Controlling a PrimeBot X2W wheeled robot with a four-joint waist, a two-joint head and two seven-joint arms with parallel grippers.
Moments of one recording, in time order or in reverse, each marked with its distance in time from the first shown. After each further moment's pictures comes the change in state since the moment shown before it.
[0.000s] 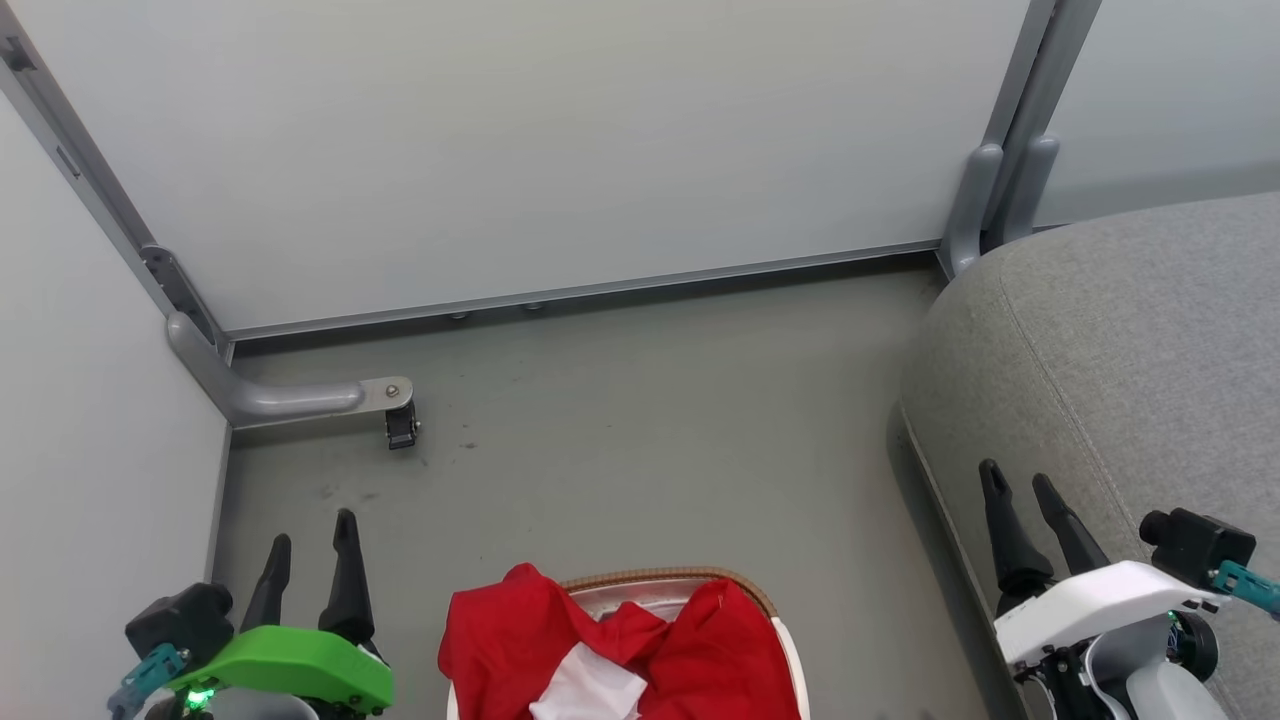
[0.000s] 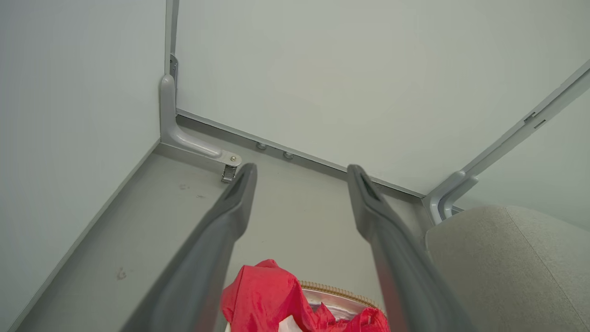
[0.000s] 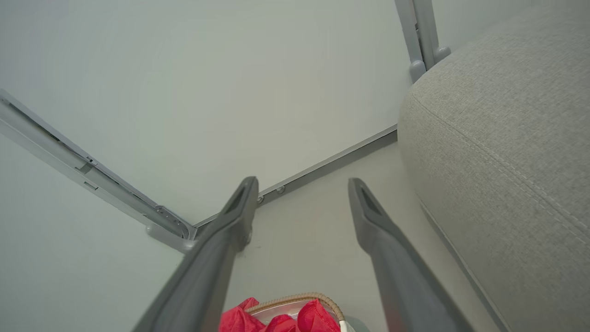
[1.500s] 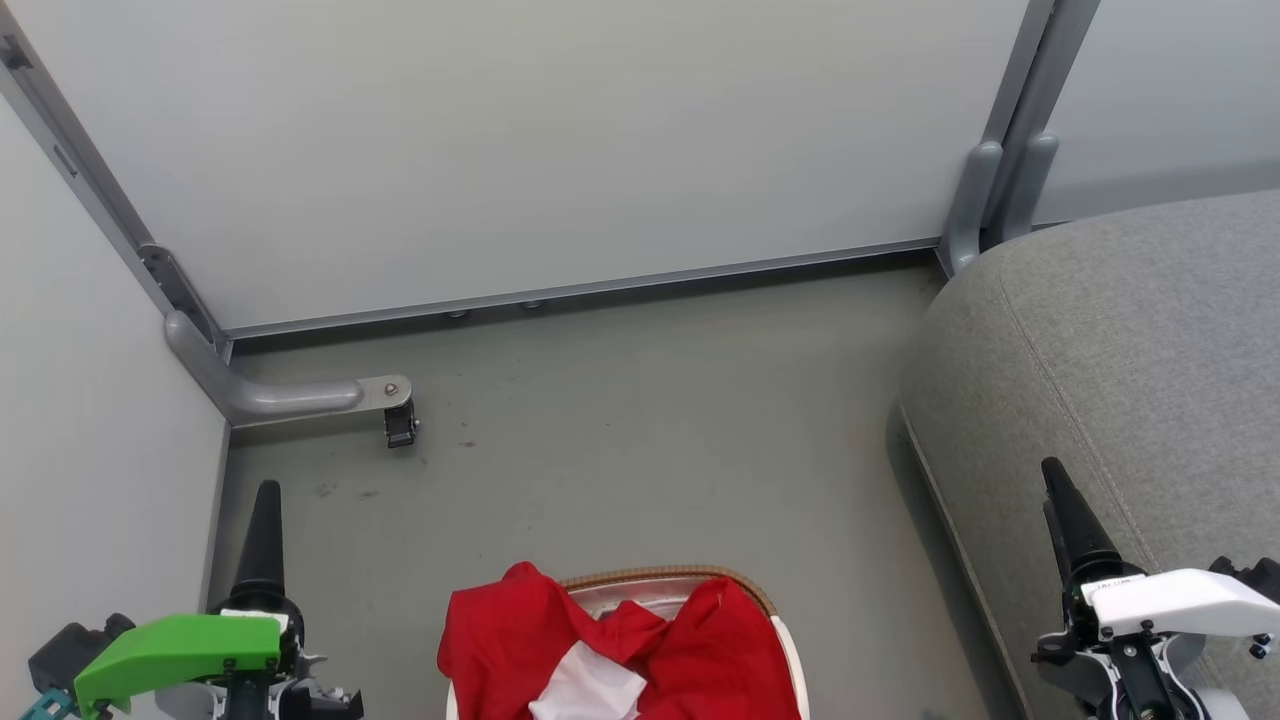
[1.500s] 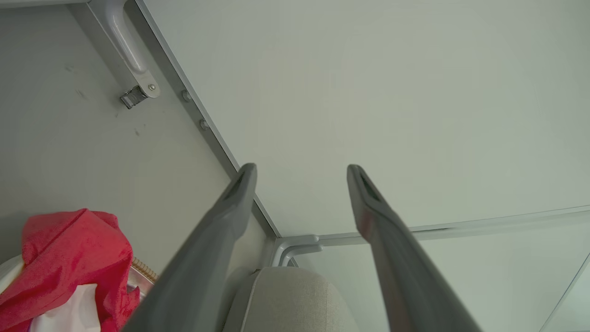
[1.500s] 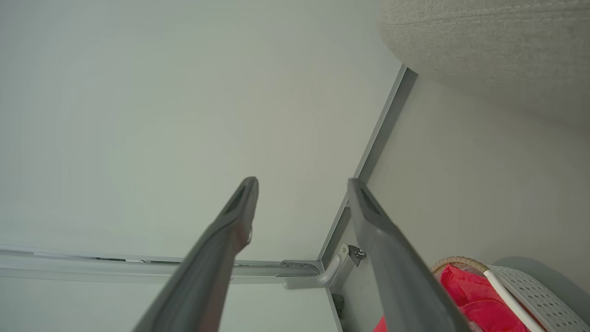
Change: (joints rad) left arm -0.031 -0.033 0.132 -0.036 -0.778 -0.045 0.153; right arm 0.007 0.040 -0.113 0.000 0.718 0.000 0.155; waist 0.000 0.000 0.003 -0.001
